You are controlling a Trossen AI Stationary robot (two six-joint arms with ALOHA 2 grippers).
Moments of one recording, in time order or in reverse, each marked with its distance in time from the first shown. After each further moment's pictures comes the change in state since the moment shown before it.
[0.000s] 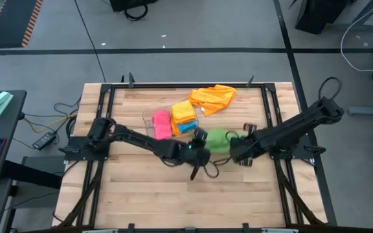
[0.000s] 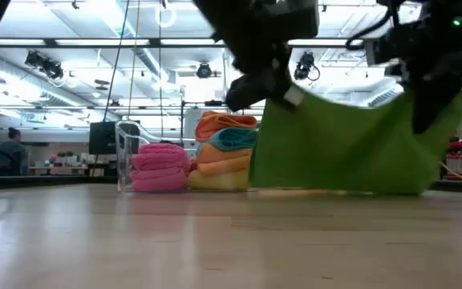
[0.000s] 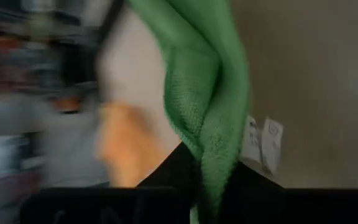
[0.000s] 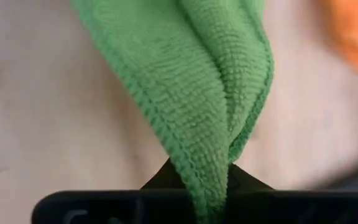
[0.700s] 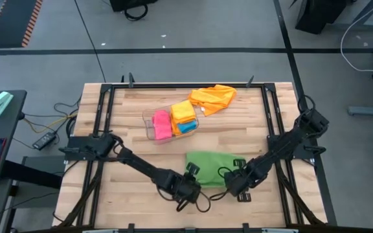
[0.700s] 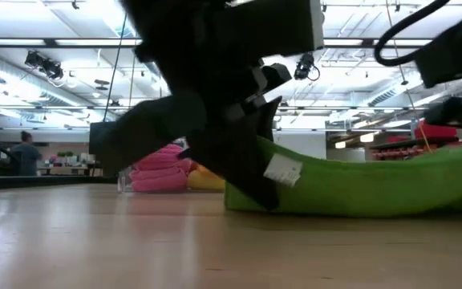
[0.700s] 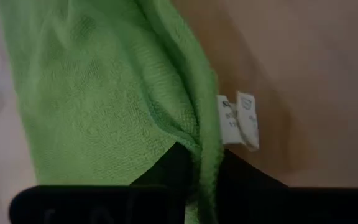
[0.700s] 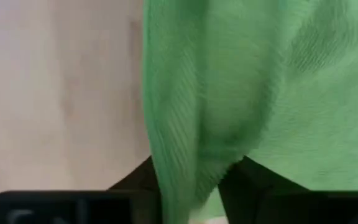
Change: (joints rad) left arm -0.231 0.147 -0.002 -0.112 0.282 -0.393; right arm 0.280 0.287 -0.001 0.479 -0.357 0.133
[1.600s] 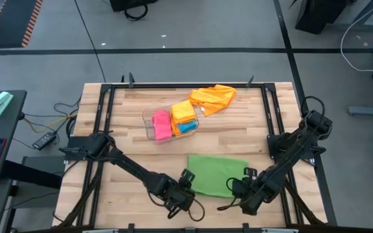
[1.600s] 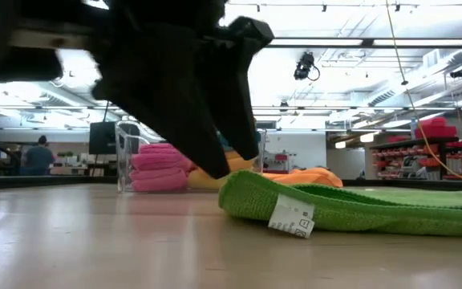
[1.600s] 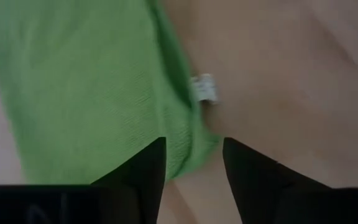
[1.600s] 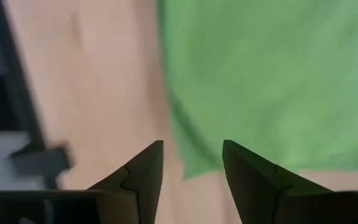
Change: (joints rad) left arm -0.068 -0.087 0.001 -0.093 0.104 -0.037; right arm 0.190 -0.007 0.184 -0.185 0.106 0.346
